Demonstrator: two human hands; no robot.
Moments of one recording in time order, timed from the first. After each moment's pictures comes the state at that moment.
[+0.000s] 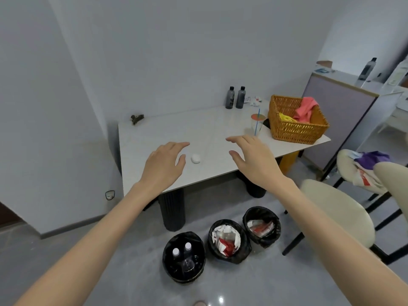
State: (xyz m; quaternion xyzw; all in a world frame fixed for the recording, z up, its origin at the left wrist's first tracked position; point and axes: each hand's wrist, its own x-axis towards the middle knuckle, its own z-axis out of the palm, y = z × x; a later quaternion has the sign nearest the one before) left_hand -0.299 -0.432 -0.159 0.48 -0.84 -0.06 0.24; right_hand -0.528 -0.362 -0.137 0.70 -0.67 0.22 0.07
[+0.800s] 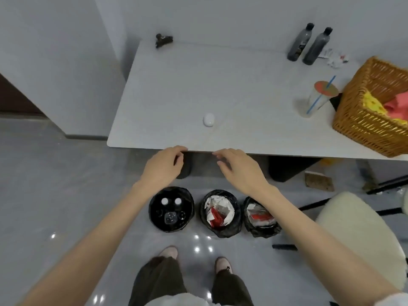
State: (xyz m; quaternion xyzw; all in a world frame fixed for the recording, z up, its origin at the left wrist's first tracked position) left_hand -0.394 -0.493 -0.320 0.67 -0.67 -0.25 0.17; right_hand -0.614 -0.502 -0.298 0.81 -0.55 0.09 -0.18
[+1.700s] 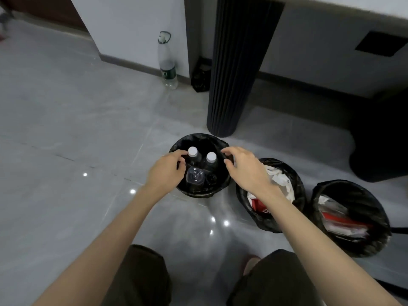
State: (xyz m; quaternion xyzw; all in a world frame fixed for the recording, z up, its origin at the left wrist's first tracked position) left_hand -0.347 -0.392 -0.741 0.80 -0.50 -0.28 0.17; right_hand -0.541 -0.477 -0.728 0.82 -0.49 0.05 -0.28
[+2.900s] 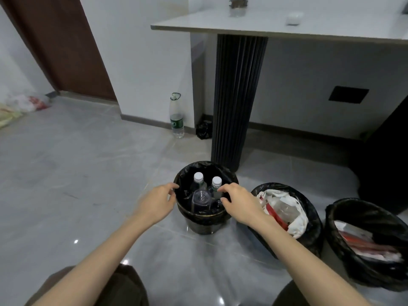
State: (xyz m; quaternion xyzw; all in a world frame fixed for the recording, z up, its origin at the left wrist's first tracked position) left_hand -0.338 -0.306 -0.793 0.80 -0.55 -0.17 0.17; right_hand -0.552 -0.396 -0.794 0.86 -0.46 0.06 -0.22
